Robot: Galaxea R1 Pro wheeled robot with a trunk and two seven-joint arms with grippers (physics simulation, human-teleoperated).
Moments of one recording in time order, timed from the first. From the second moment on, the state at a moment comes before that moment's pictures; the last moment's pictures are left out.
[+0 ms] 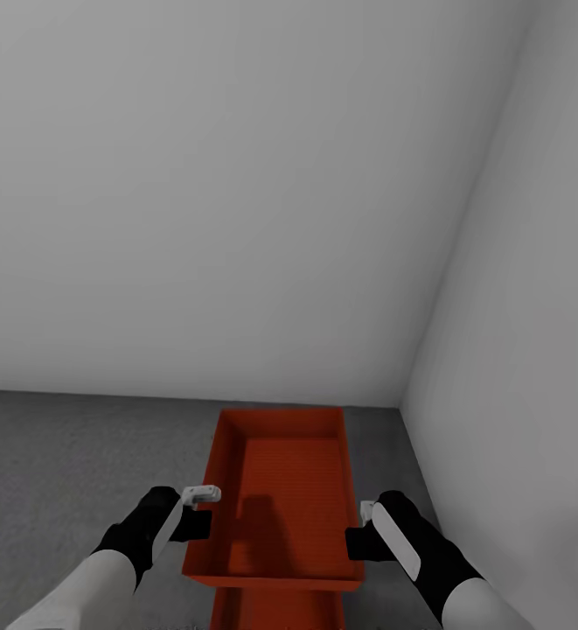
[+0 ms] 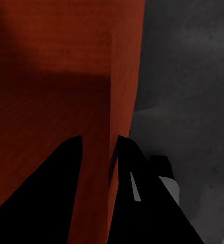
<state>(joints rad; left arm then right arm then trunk) -0.66 -0.02 0.05 -0.48 -0.01 0.70 -0.08 -0.55 -0.01 0.35 -0.76 -0.59 0.94 -0.28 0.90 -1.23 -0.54</state>
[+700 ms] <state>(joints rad) -0.66 -0.02 0.05 -0.48 -0.01 0.70 -0.08 -0.55 -0.01 0.35 -0.76 -0.59 0.94 -0.28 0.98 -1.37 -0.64</state>
